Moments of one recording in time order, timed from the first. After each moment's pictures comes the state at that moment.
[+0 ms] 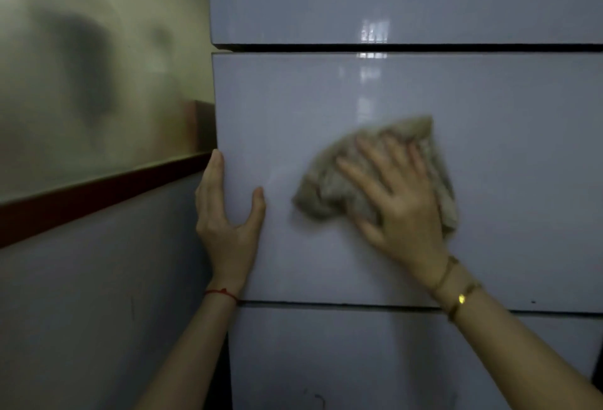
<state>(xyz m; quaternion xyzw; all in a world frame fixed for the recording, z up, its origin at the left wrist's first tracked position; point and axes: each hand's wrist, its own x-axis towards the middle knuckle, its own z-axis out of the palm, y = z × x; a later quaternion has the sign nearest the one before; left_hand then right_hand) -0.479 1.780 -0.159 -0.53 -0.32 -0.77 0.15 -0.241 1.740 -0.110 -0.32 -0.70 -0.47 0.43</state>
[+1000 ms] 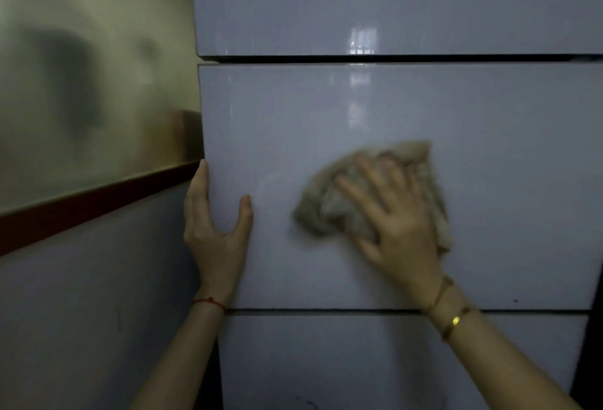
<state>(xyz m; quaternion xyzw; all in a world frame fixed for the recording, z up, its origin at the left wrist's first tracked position) -0.478 1.777 -0.159 -0.53 -0.32 -0.78 0.10 -0.227 1.735 -0.130 -0.35 -0.70 -0.44 0.43</state>
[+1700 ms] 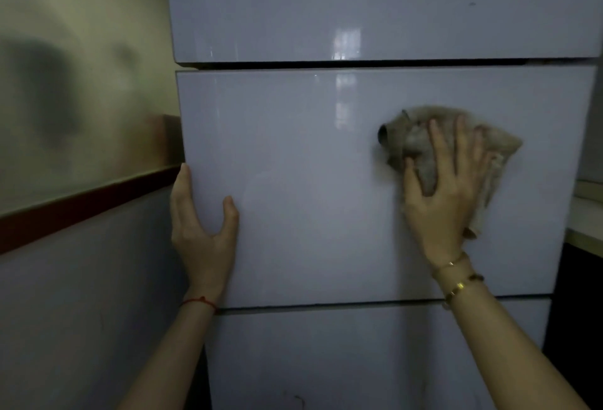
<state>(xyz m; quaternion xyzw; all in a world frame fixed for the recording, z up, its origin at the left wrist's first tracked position) -0.470 1.775 -0.157 -0.52 -0.34 -0.77 0.14 -0.167 1.736 -0.103 -0.46 -0.50 -0.37 0.64</state>
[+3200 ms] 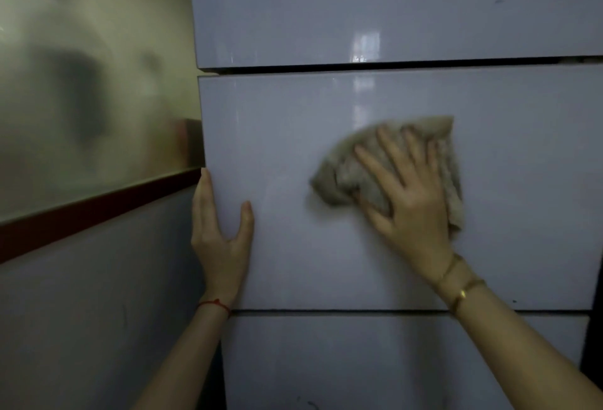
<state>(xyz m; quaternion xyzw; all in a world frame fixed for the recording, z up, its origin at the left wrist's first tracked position) -0.471 1.774 -0.162 -0.53 -0.36 -0.76 0.13 -0.210 1.737 -0.098 -0.36 -0.65 -0.47 0.48</state>
